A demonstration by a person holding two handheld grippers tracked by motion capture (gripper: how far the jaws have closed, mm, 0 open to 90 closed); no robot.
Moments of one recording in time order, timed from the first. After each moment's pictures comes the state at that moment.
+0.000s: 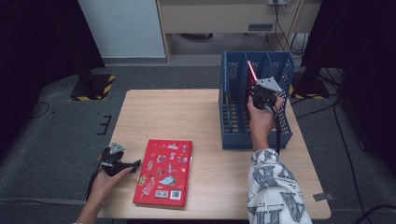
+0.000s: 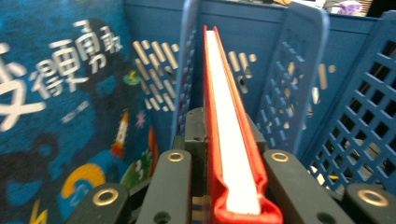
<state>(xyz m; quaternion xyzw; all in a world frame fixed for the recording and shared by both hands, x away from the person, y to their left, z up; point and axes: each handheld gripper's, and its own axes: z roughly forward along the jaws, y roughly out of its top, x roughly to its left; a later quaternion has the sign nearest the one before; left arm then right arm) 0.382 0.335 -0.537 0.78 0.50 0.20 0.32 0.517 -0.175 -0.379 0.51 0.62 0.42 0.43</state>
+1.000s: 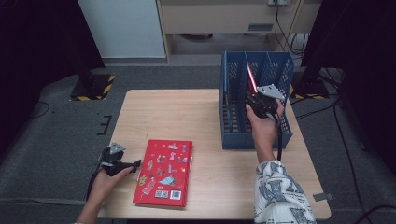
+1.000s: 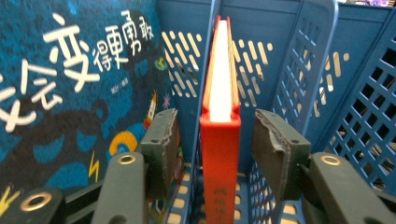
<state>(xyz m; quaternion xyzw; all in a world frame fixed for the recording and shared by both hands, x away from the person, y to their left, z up) 0.382 0.335 -0.537 0.78 0.50 0.20 0.32 0.487 -0.177 -0.382 0.50 0.63 0.44 0.40</state>
